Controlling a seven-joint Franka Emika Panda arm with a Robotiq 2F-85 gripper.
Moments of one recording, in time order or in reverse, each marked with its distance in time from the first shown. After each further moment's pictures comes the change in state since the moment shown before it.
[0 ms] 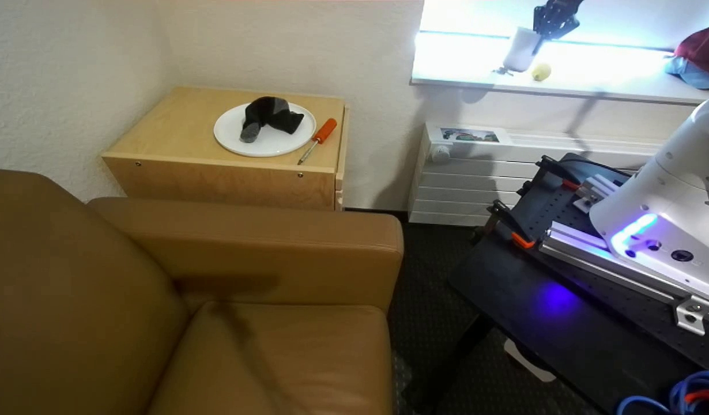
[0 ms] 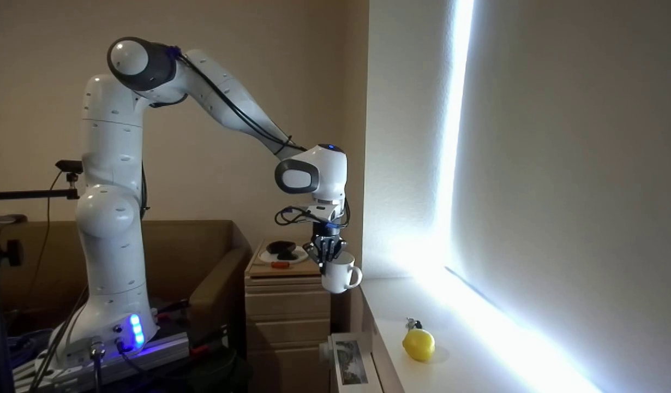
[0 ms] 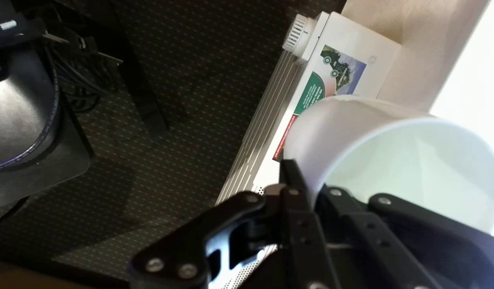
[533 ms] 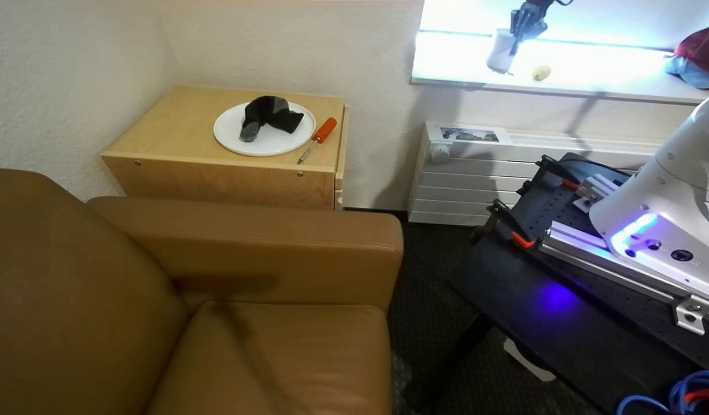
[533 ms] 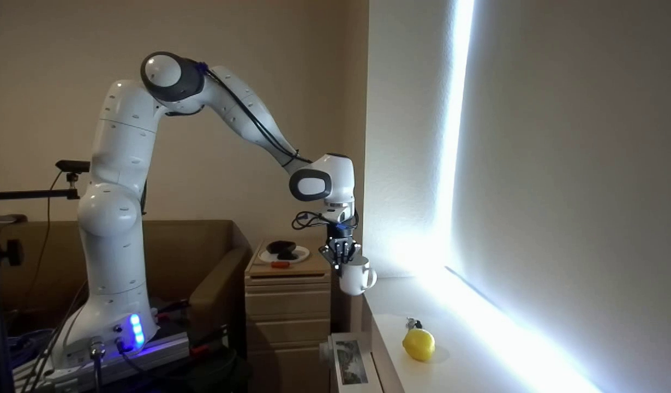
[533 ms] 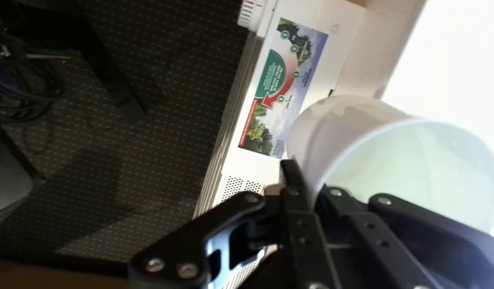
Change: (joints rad) arm 0.053 0.154 0.039 0.112 -0.059 0.121 0.251
